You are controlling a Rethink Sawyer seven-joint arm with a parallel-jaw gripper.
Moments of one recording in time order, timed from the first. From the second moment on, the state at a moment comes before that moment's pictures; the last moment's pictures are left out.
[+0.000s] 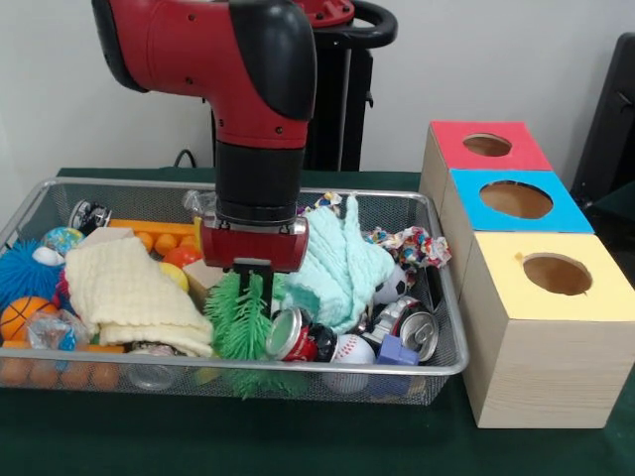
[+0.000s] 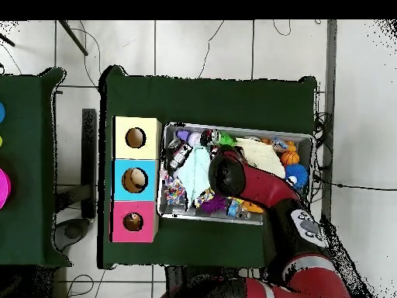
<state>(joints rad) -0.40 -0.46 0.05 1.65 -0.03 0.05 1.40</state>
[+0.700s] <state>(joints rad) -0.32 -0.46 -0.06 1.51 -0.03 0.47 1.40</state>
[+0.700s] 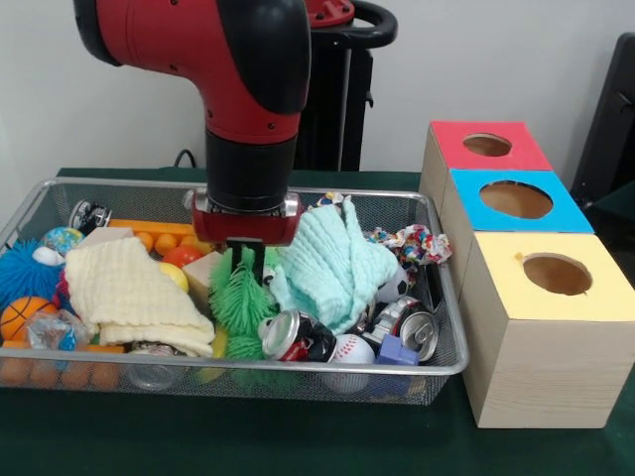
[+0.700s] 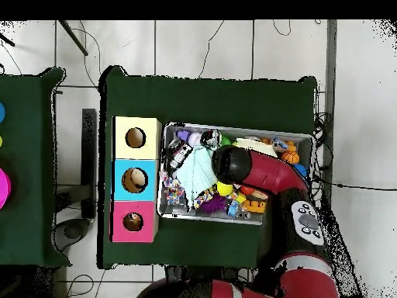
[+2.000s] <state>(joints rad) -0.24 -0.65 -0.17 1.52 -0.03 0.65 1.40</state>
